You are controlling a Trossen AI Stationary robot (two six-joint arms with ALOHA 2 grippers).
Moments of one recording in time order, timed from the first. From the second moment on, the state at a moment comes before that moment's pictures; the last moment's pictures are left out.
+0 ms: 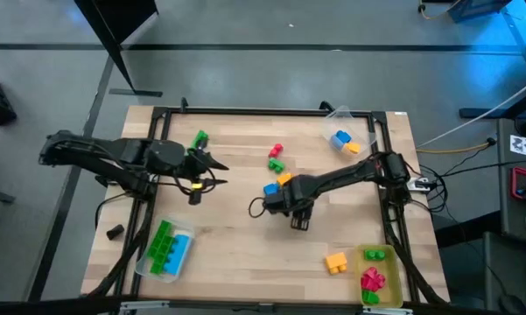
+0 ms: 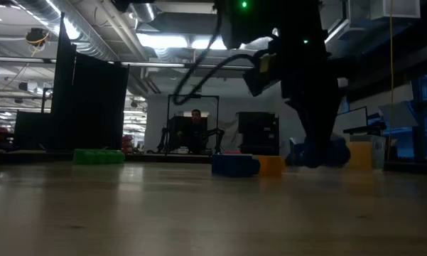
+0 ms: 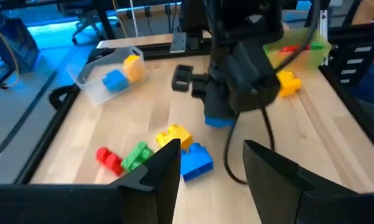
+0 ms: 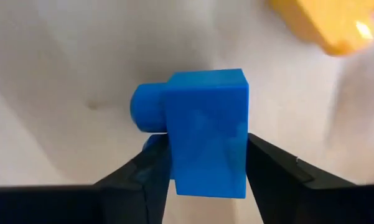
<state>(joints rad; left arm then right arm) -0.14 0.97 0.98 -0.46 -0.20 0.03 0.18 2.03 1.56 -1.26 0.05 0.38</state>
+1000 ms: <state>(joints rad) -0.14 0.71 0.97 -0.73 -0.46 -0.05 -0.53 1.80 1.56 -1.47 0.38 0.03</state>
